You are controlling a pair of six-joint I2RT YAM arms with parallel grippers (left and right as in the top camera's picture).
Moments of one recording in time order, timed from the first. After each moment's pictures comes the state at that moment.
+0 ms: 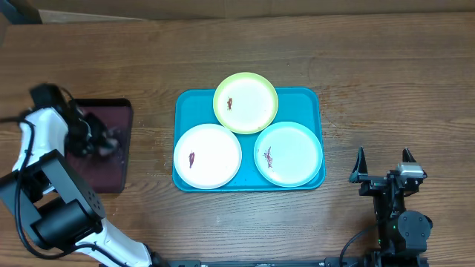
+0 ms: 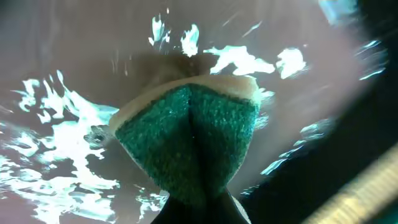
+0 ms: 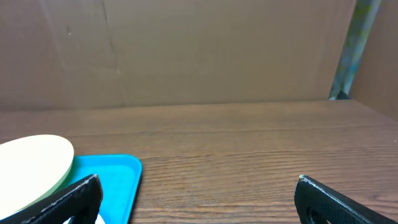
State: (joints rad) left arm 0.52 1.92 1.38 -0.87 0.13 -0.27; right arm -0.04 0.01 0.02 -0.03 0.01 0.02
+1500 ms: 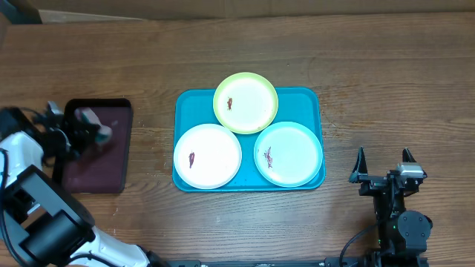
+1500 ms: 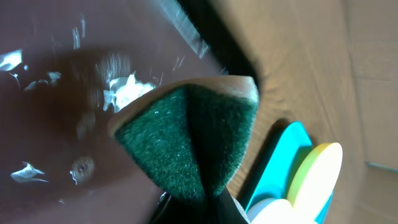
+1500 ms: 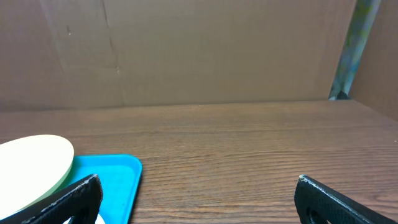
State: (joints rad) left arm 0.73 1.88 1.24 -0.70 0.71 -0.17; right arm -0.04 0.01 0.02 -0.03 0.01 0.02
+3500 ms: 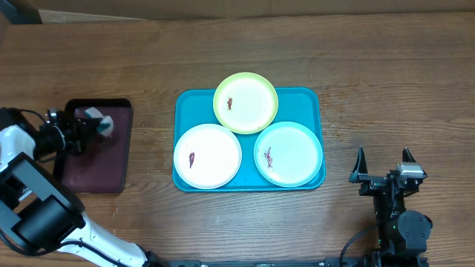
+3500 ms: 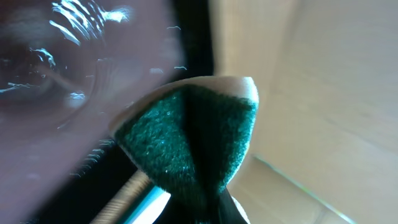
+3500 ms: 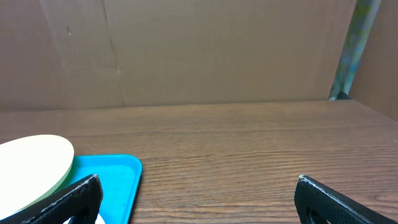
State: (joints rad) left arm 0.76 2.01 1.43 -0.89 0.96 -0.45; right arm -0.04 0.01 0.02 -0.03 0.01 0.02
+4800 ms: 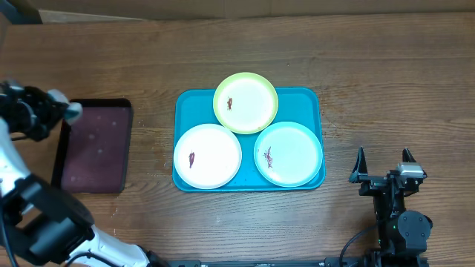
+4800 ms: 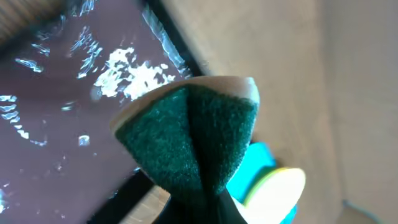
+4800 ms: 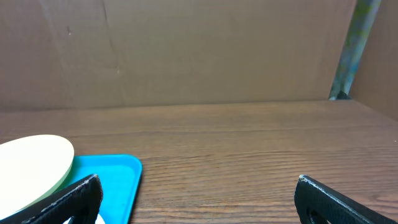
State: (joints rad) left arm 0.71 1.91 1.67 -1.09 0.56 -0.35; right arm -0.04 0.01 0.02 -0.03 0.01 0.02
